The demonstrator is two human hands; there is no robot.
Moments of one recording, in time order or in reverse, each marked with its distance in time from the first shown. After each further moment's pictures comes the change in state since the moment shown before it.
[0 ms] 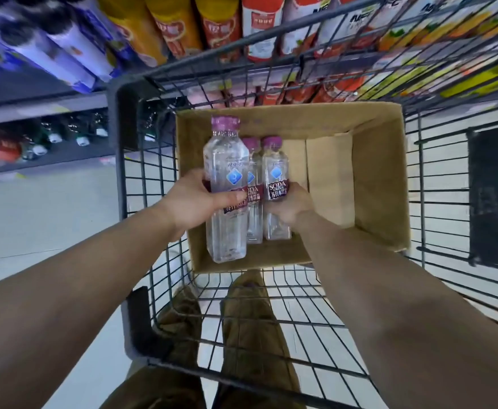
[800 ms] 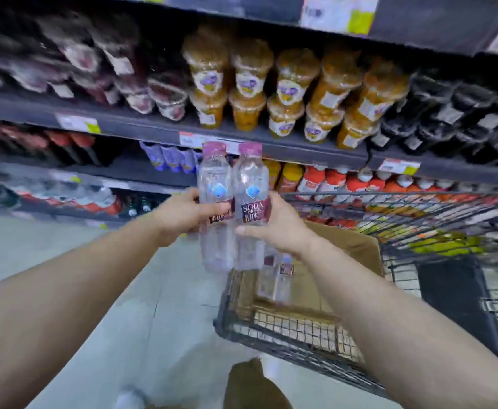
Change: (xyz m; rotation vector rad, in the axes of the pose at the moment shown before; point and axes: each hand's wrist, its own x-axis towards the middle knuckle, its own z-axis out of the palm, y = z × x) left_hand -0.226 0.031 -0.161 -0.275 0.176 0.282; right_hand -0.291 -0.226 -0.027 -0.042 -0.062 -0.788
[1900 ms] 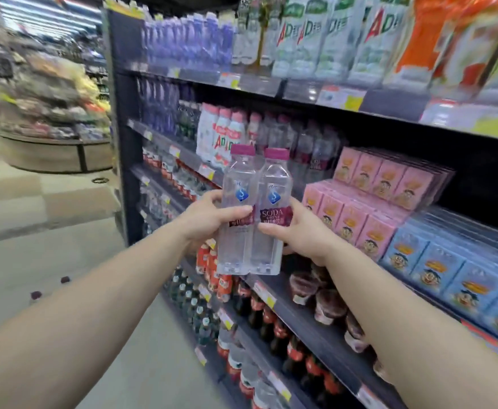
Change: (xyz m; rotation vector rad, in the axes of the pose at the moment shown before) left_hand -0.250 0.077 -0.625 -0.390 0.871 0.634; right_hand 0.221 -0.601 0.395 -0.120 -0.488 -0.826
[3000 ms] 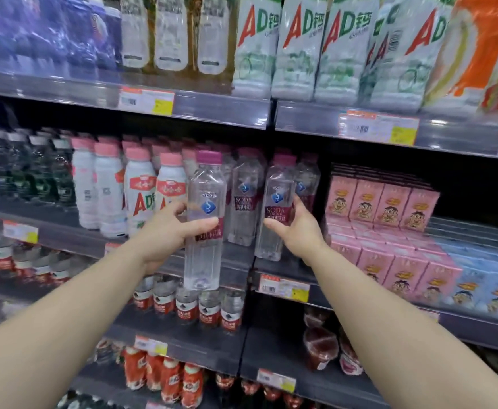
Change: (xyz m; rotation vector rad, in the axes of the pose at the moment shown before) left_hand 0.324 0.012 -0.101 0.199 -0.528 0.129; right_hand 0.226 0.031 -0.009 -0.294 0.841 0.428
